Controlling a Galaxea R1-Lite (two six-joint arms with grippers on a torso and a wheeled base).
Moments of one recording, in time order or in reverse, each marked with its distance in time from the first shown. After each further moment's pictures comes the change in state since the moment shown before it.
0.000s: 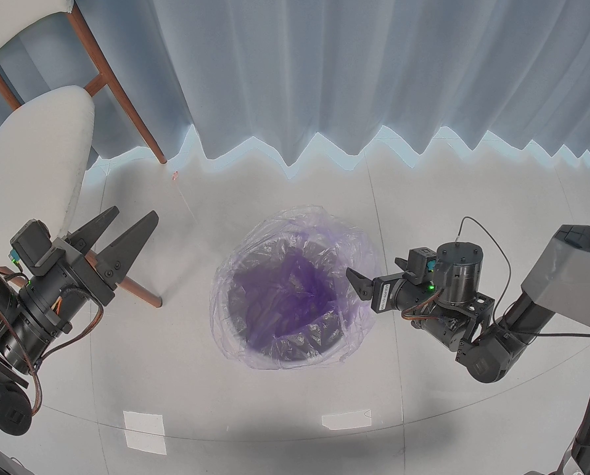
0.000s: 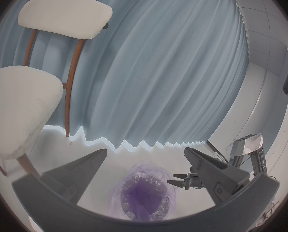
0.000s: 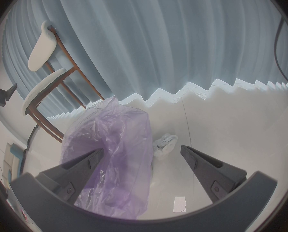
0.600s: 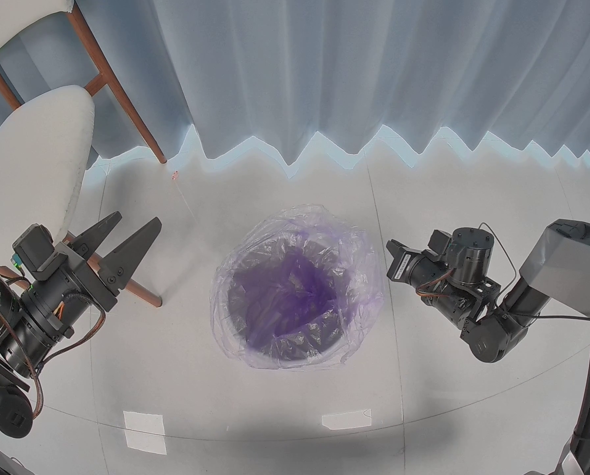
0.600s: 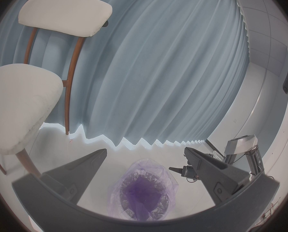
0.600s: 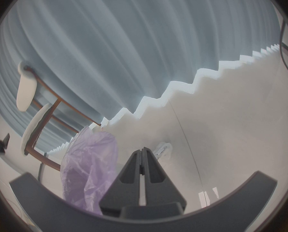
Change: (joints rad) left arm -0.010 0.003 0.014 0.000 0.000 0.001; right arm -0.109 0.064 -0.085 -0.072 0.058 0.240
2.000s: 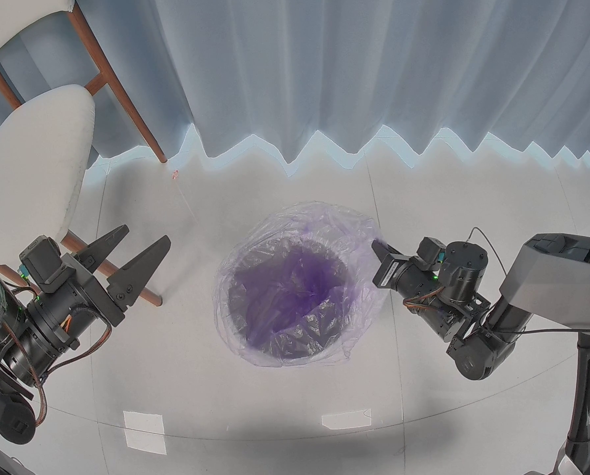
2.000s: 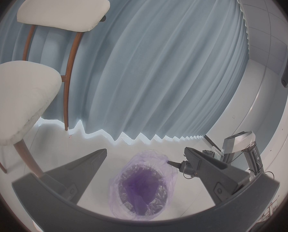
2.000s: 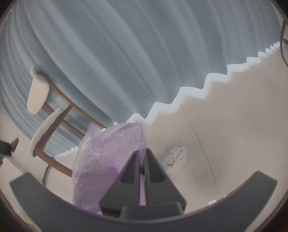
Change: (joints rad) left arm -0.025 0.011 0.034 -0.001 0.002 0.023; right arm 0.058 0.064 0.031 -0.213 -0.005 -0.002
